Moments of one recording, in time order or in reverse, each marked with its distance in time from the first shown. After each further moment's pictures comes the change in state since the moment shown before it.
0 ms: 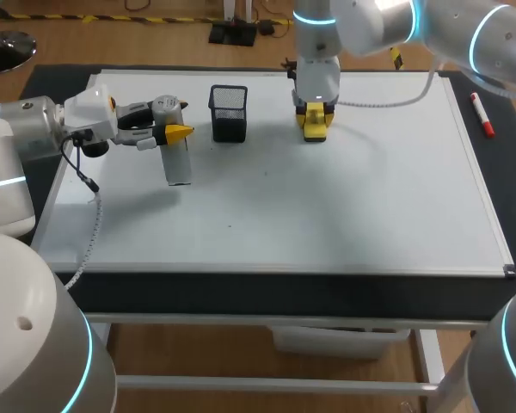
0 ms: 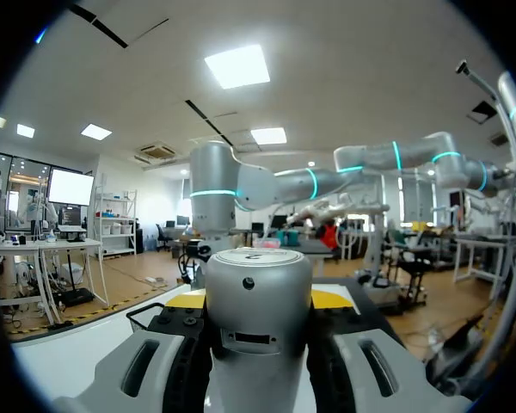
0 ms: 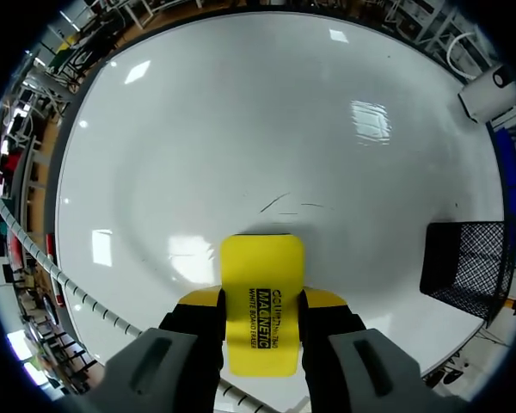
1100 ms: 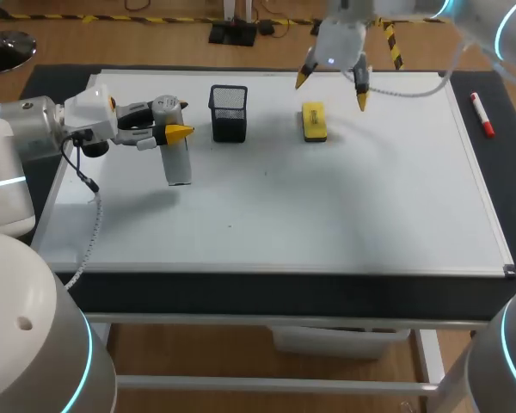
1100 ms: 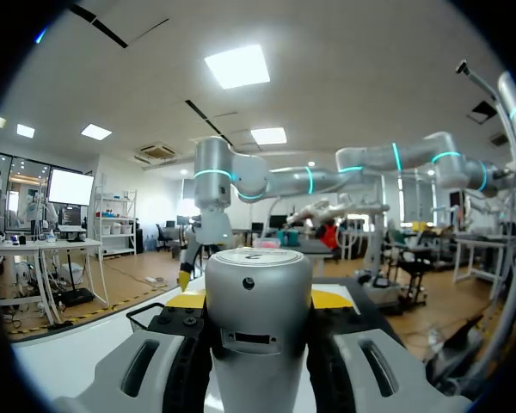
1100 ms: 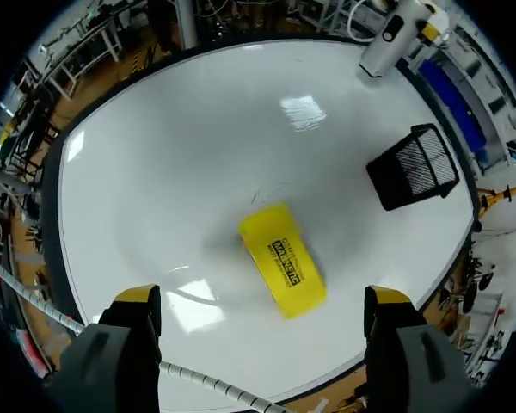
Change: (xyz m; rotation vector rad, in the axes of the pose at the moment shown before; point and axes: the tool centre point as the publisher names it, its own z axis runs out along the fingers) left arm 0.000 0.000 0.000 0.000 0.000 0.000; right arm 0.034 -0.016 -0.062 -0.136 -0.187 0.454
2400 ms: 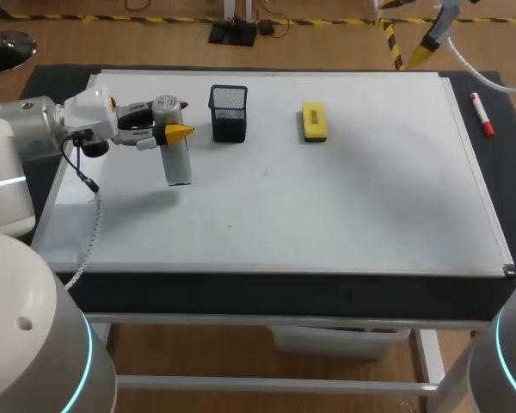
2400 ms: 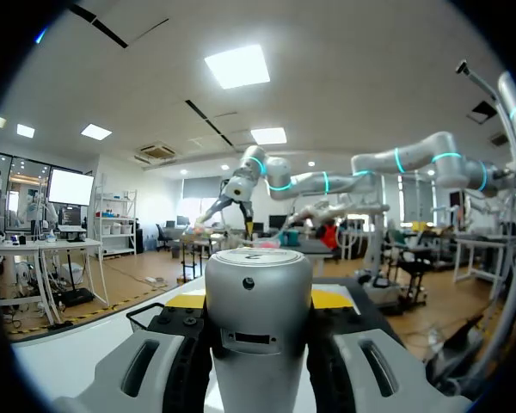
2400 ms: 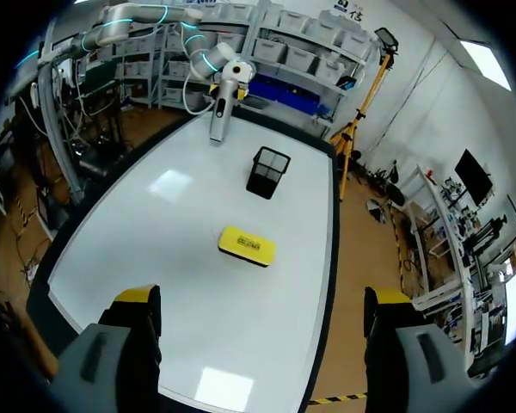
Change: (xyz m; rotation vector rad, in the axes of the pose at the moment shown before) left arm 0.000 0.000 0.000 0.000 0.000 0.000; right arm 0.080 -0.019 -0.158 -0.285 -0.521 0.658
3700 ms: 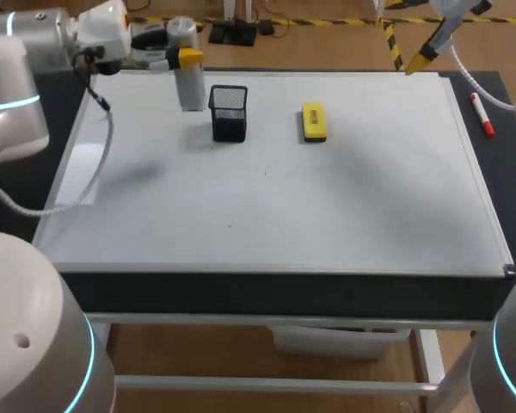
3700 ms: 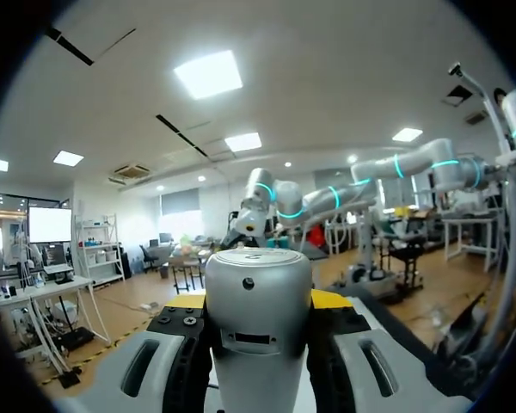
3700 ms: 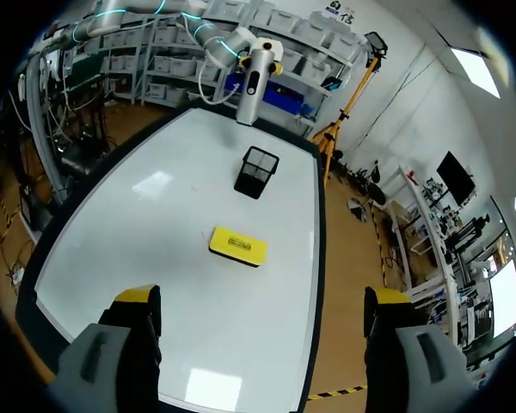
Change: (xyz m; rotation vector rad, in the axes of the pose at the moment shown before) left arm -0.074 -0.101 0.063 0.023 0.129 0.132; right arm 0.008 0.002 0.000 0.005 -0.099 -0.001
